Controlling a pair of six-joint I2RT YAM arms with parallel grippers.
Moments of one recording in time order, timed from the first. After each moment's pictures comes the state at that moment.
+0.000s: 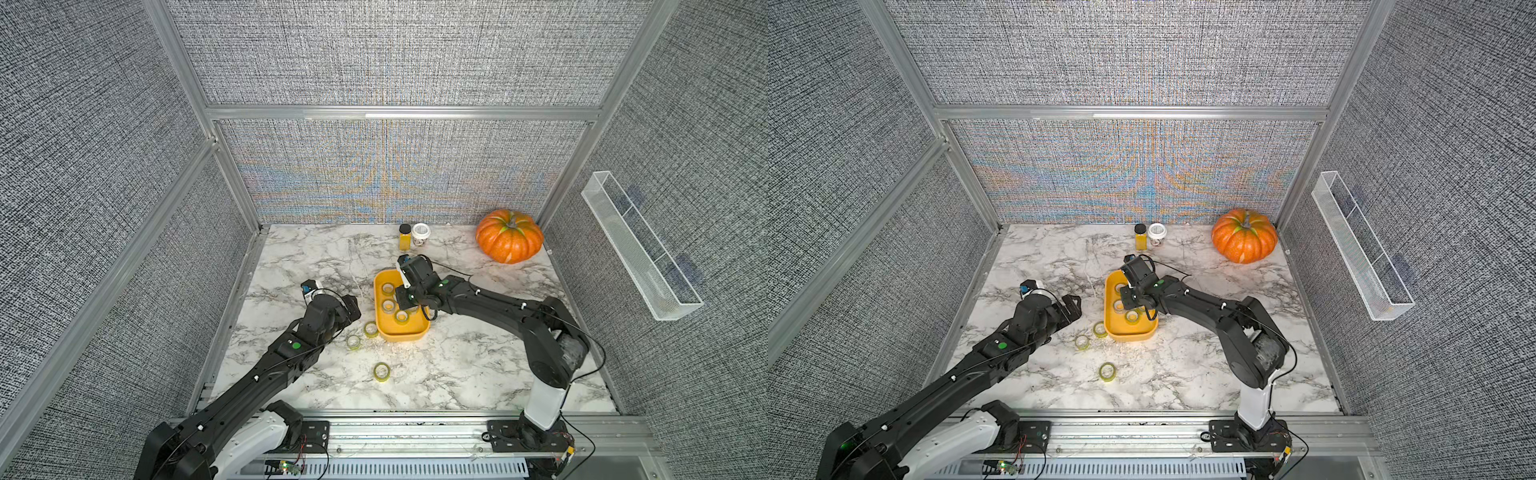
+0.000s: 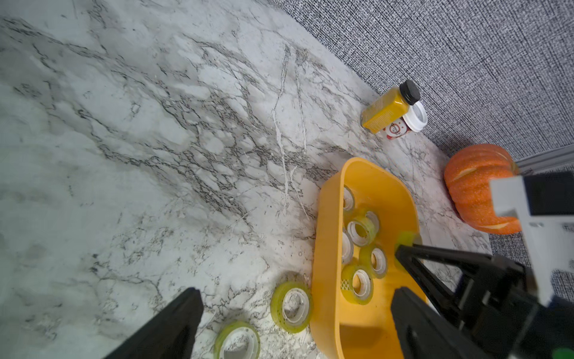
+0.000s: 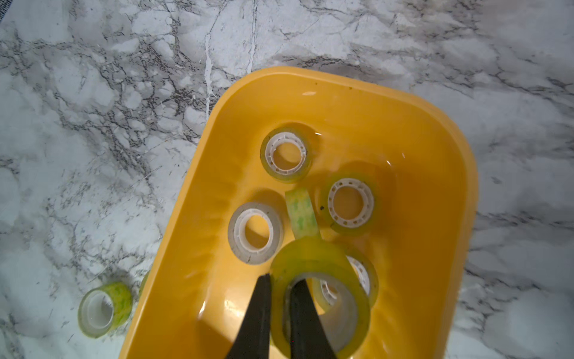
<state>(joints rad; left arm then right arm) -0.58 0.95 0.58 -0.25 -0.23 -0.88 0.73 1.88 1.34 -0.37 0.07 0.34</state>
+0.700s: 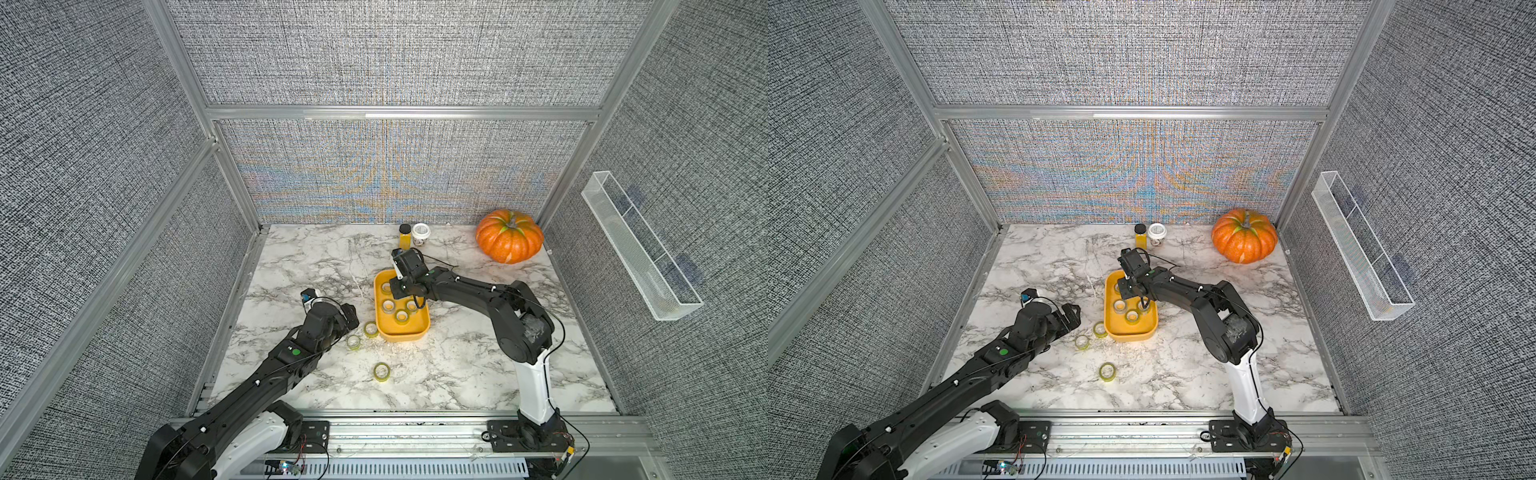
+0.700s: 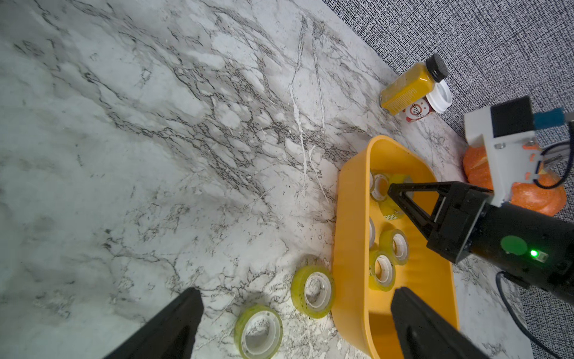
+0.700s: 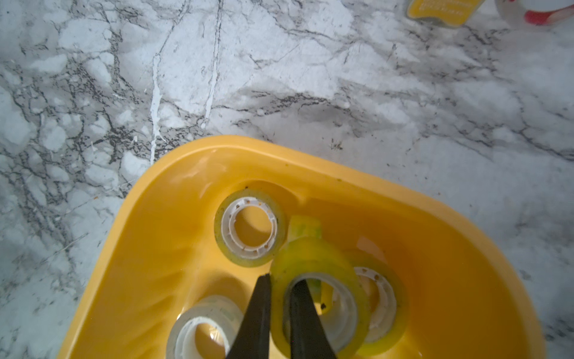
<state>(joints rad) -0.57 0.95 0.51 -0.23 -0.21 -0.89 0.68 2.09 1.50 -0.32 0.09 0.27</state>
